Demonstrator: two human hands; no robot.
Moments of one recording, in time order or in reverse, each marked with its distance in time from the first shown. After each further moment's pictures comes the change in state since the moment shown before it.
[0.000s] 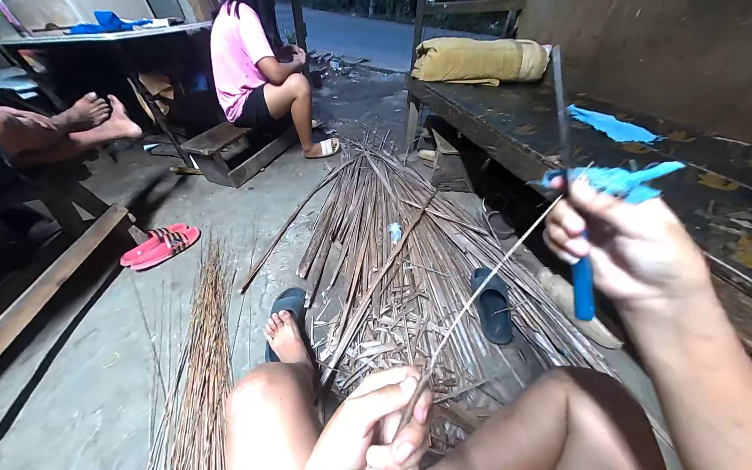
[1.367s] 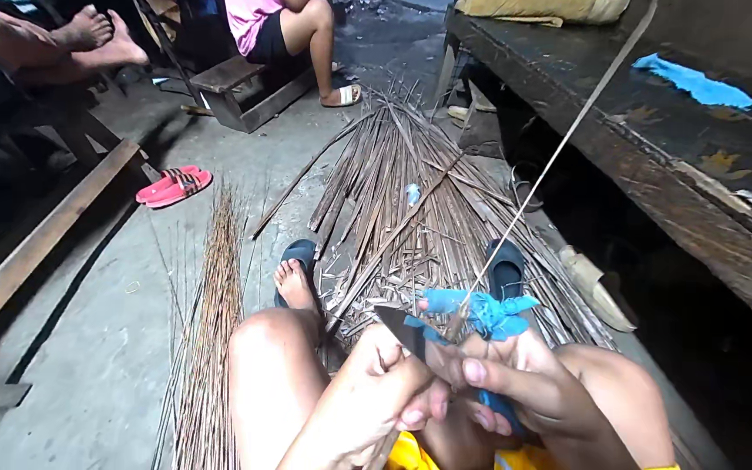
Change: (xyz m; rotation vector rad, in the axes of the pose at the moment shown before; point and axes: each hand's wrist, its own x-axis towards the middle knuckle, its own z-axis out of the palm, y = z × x) left_hand -0.006 -0.011 0.002 0.290 0.104 0.275; right_hand -0.113 0.081 0.060 0.382 -0.562 0.371
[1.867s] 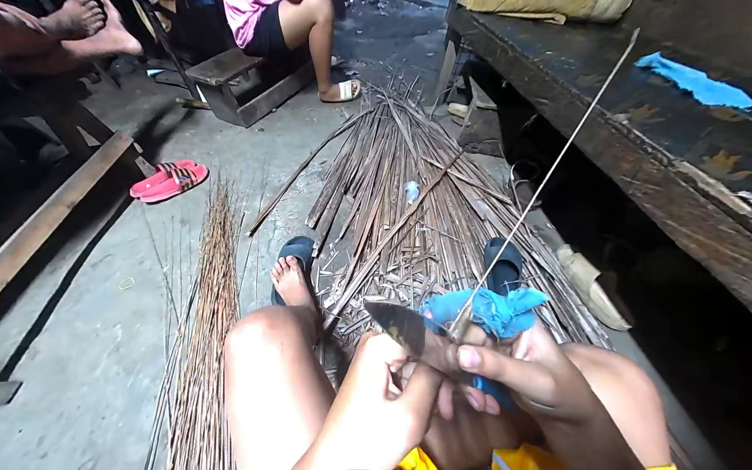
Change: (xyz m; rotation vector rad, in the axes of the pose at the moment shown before) left_hand -0.001 -0.005 0.008 0.536 0.194 0.163; right_hand 0.011 0.003 -0.005 -0.097 0.027 -0.123
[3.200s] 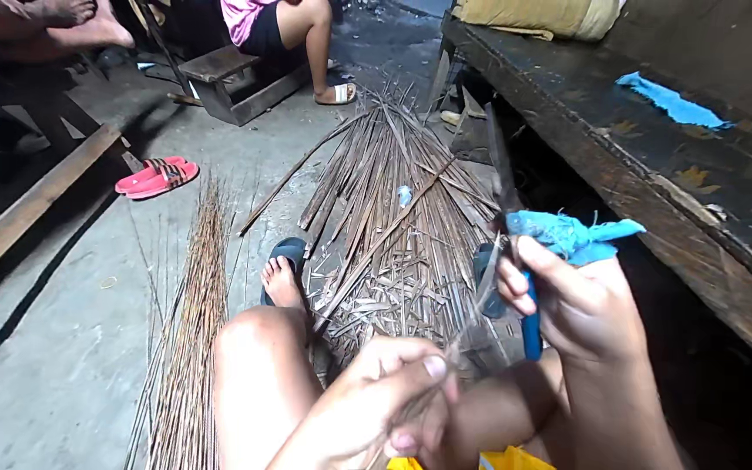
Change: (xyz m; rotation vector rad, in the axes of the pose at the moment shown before) left_hand 0.002 -0.002 -0.009 -0.527 -0.335 -0.253; right_hand 0.032 -0.045 -0.027 -0.271 0.405 -0.196
